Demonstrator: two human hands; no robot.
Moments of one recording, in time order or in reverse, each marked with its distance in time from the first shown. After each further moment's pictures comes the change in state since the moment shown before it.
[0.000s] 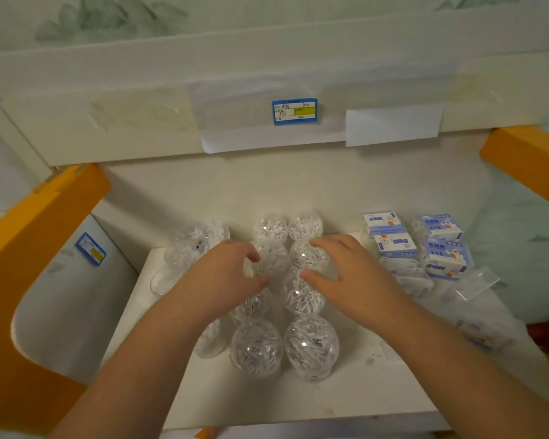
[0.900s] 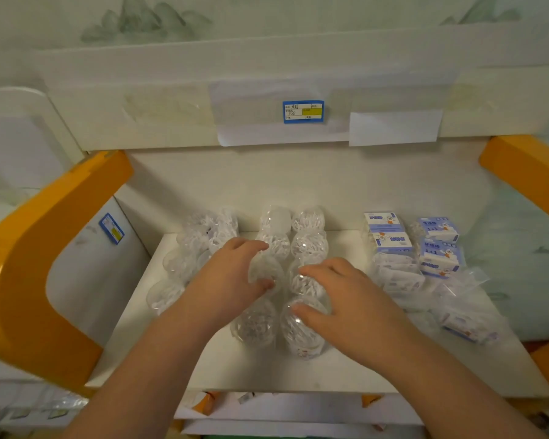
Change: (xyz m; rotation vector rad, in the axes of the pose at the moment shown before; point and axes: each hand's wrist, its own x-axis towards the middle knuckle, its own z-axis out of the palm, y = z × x) left_hand -0.043 0.005 0.020 -0.095 0.116 0.059; right_hand -0.063 -0.024 -0.007 -0.124 -0.105 -0.123
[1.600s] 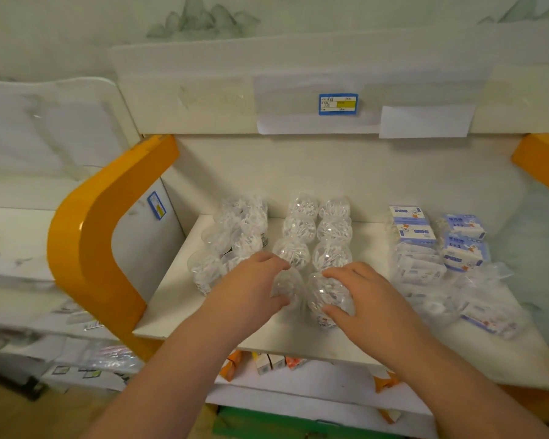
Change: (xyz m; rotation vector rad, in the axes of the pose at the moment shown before) left_hand -0.065 0.004 0.006 0.129 -0.029 0.031; right_hand -0.024 0.014 0.031 0.009 0.078 -0.095
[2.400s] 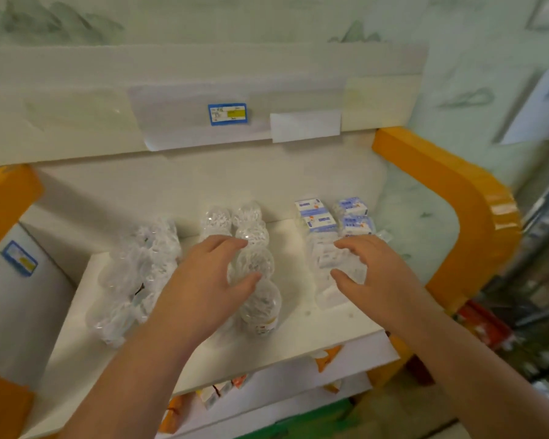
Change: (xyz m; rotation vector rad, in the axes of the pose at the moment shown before) left_hand 0.039 0.027 -0.008 -0.132 0.166 0.279; right_hand -0.046 0.029 -0.069 -0.072 0.358 0.302
